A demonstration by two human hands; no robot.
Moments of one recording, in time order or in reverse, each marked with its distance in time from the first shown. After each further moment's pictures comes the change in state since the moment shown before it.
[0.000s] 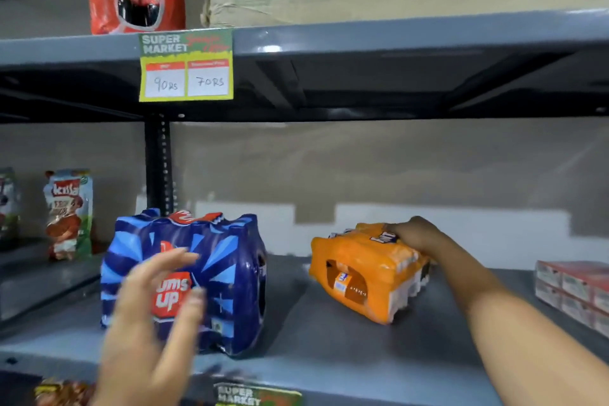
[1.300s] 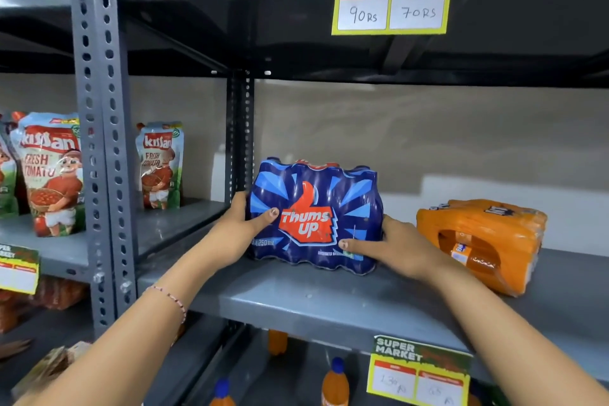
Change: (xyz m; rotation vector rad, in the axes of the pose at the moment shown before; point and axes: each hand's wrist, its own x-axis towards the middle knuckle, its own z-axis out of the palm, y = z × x) left_hand 0.098 -0.152 -0.066 -0.130 -0.412 -0.563; right_hand -0.149 -0.120 0.179 0.150 -0.245 -0.474
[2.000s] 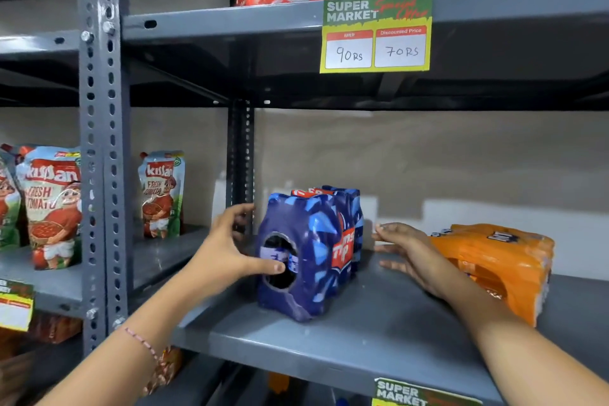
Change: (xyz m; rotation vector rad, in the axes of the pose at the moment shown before) left_hand -0.017 0.022 -0.011 0.077 0.078 0.149; right_hand 0.059 0.053 -0.025 0.660 0.063 0.062
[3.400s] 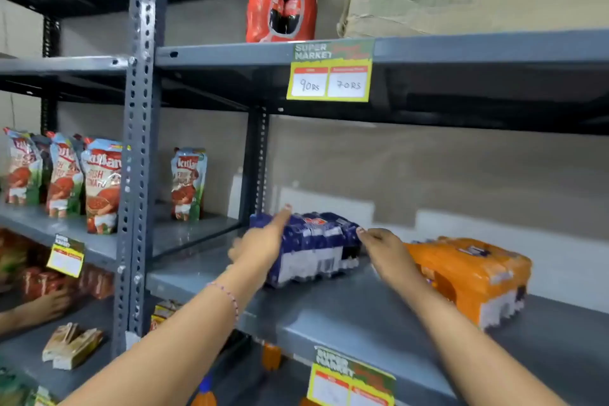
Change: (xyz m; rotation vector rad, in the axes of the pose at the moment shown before) left_hand -0.012 0.071 0.095 0.095 0.382 -0.627; right_hand -0.035 -0.037 0.011 -0.476 0.088 -0.127
